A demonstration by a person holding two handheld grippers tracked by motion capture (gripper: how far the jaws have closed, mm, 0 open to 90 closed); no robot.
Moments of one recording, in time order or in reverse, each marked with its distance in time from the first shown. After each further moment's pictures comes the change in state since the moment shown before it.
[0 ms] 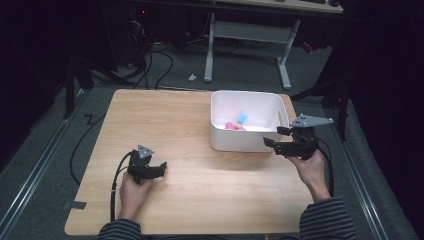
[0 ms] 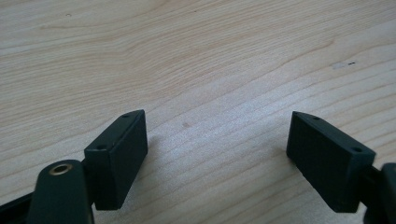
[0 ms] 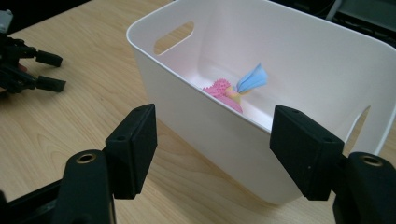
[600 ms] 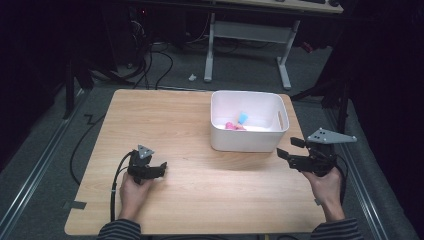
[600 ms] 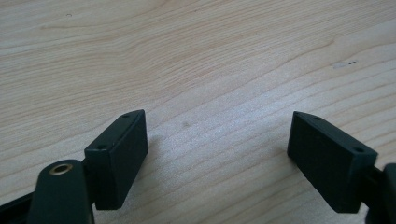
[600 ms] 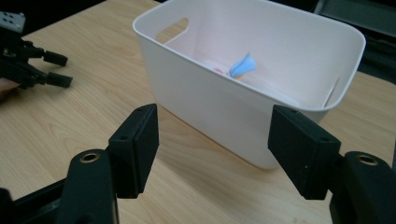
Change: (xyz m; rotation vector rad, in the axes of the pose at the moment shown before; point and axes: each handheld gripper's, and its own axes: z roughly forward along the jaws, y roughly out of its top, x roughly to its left) left arm 0.000 0.000 0.000 0.001 0.003 0.002; right arm 0.008 -0.028 -0.043 -0.036 -0.040 0.029
